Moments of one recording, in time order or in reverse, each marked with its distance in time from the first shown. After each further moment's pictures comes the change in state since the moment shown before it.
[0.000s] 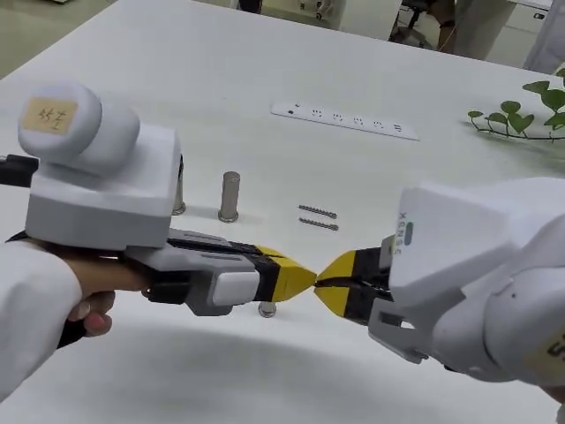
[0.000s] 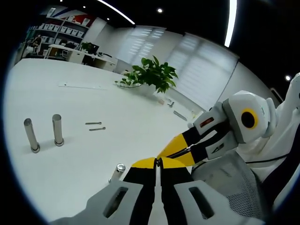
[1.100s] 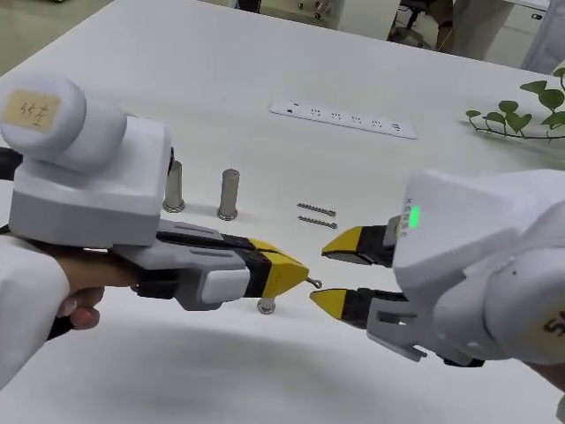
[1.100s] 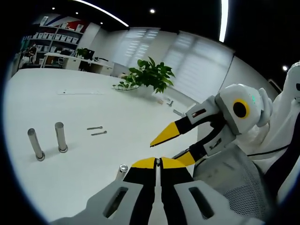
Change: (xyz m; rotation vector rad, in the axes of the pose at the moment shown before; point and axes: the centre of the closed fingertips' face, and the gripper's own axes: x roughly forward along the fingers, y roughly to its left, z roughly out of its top) left arm -0.008 0.000 0.001 0.093 0.006 0.000; right arm 0.000 -0.003 -0.001 0.091 -0.038 0.002
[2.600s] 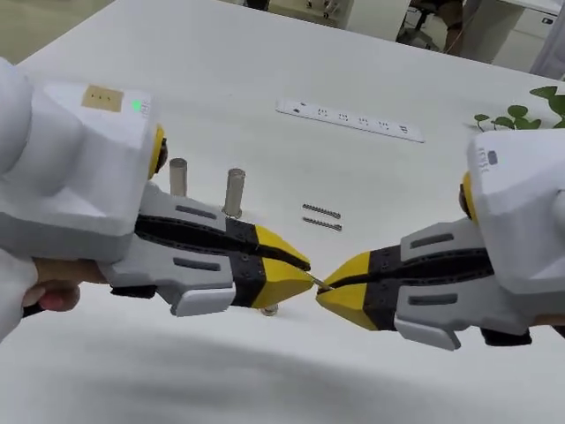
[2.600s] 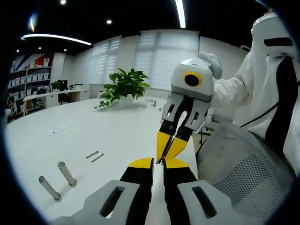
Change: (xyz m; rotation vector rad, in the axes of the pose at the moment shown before) left arm -0.010 -0.010 0.005 0.377 0.009 -0.071; right arm -0.008 0.013 0.011 0.183 -0.115 0.254
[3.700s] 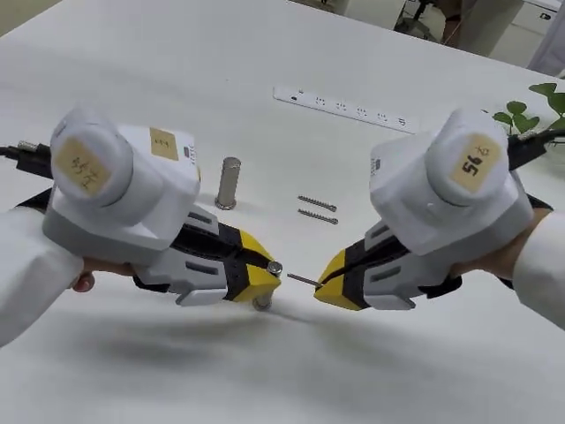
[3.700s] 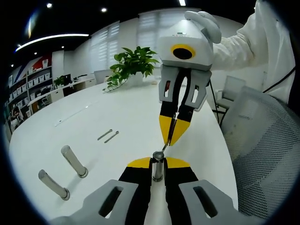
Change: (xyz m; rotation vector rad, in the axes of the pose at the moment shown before) left arm 0.021 0.046 -0.058 0.063 0.161 0.062; right arm 0.041 -0.034 -0.055 -0.032 0.298 0.107
